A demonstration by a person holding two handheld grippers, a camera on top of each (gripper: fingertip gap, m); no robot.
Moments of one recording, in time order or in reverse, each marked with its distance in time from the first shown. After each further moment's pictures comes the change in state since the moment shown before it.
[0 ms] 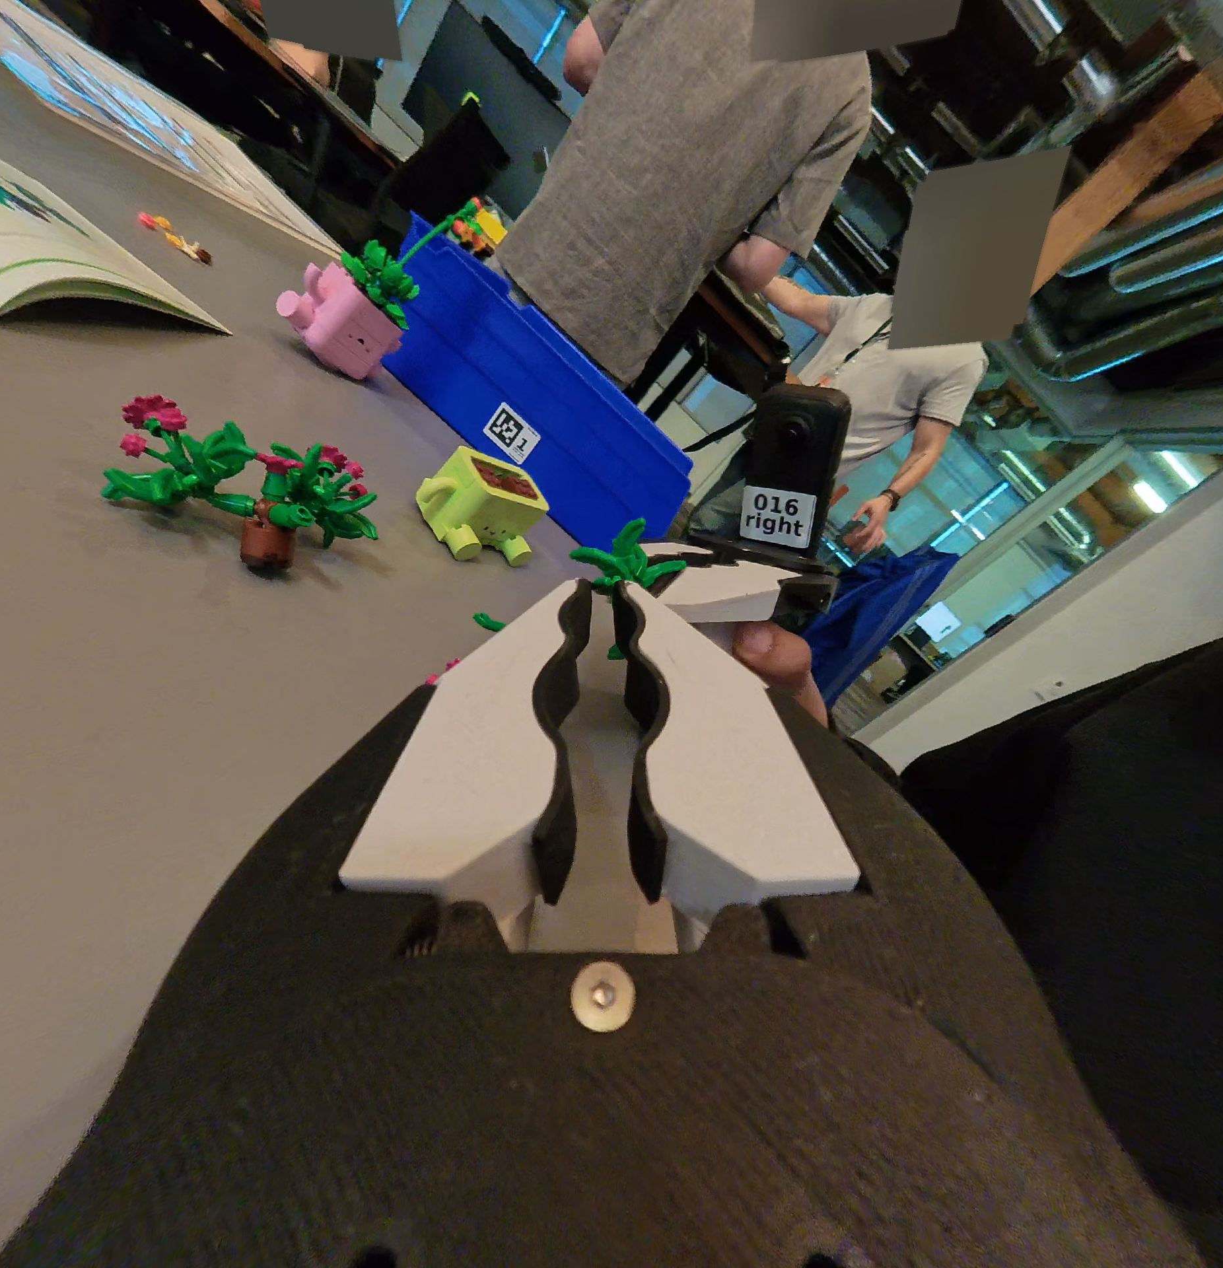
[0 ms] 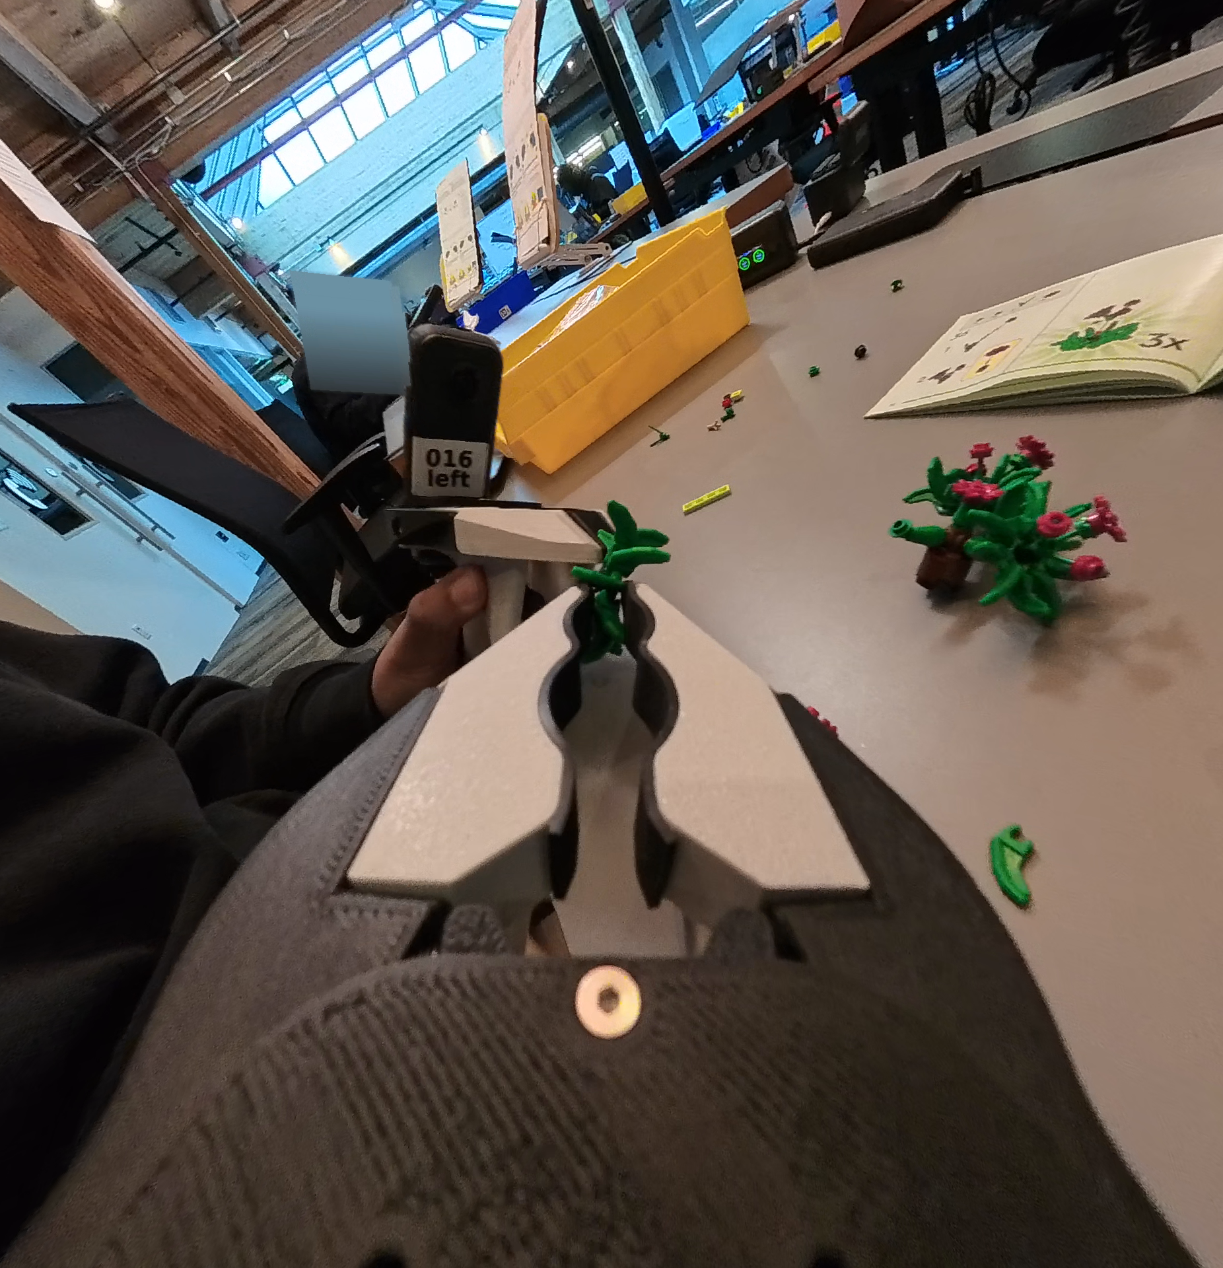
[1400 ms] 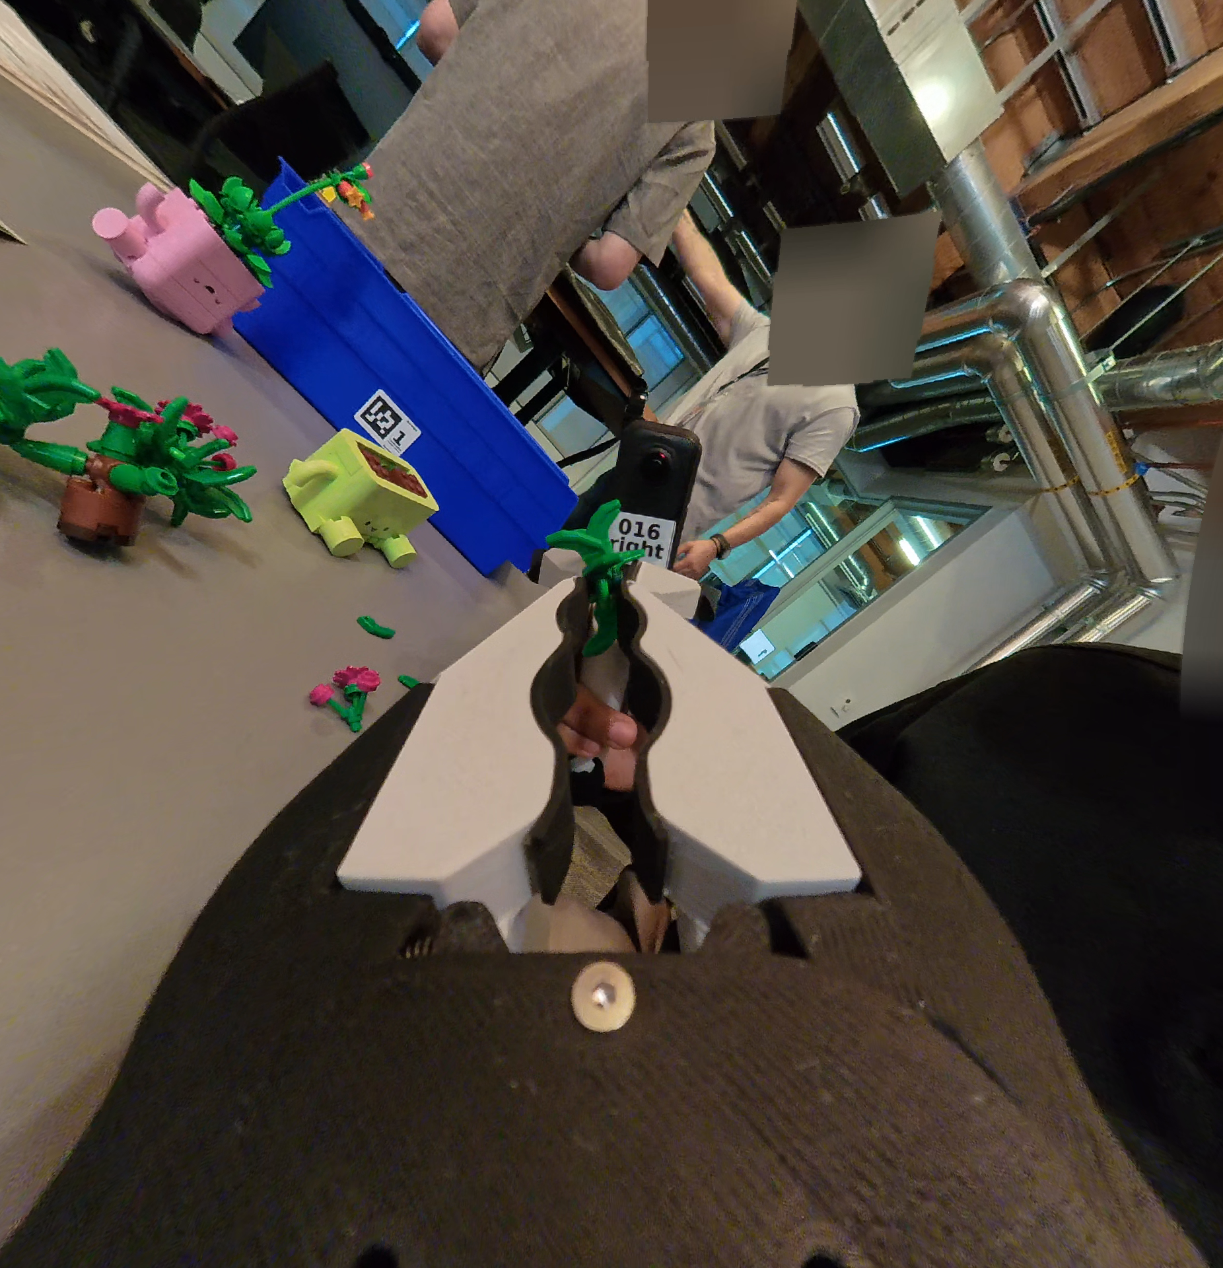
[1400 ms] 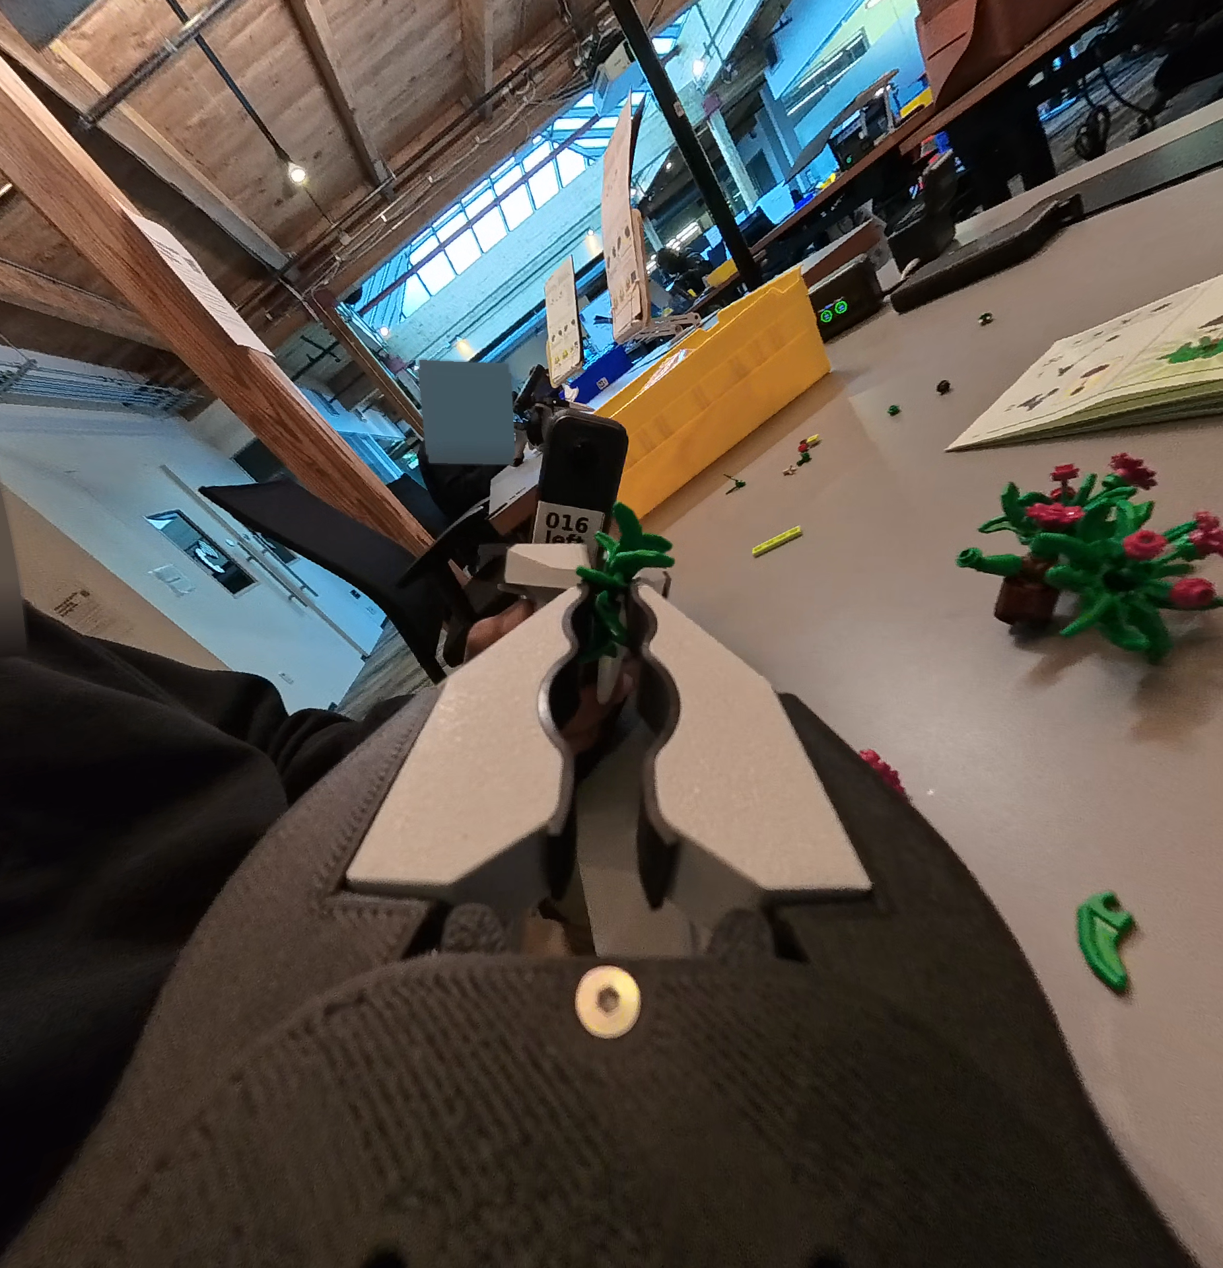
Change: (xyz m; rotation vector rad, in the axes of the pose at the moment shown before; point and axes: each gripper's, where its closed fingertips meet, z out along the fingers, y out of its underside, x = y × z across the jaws) left arm 0.016 -0.001 0.003 0.031 0.222 -0.186; right arm -0.010 -0.011 0.000 0.099 -0.155 0.090
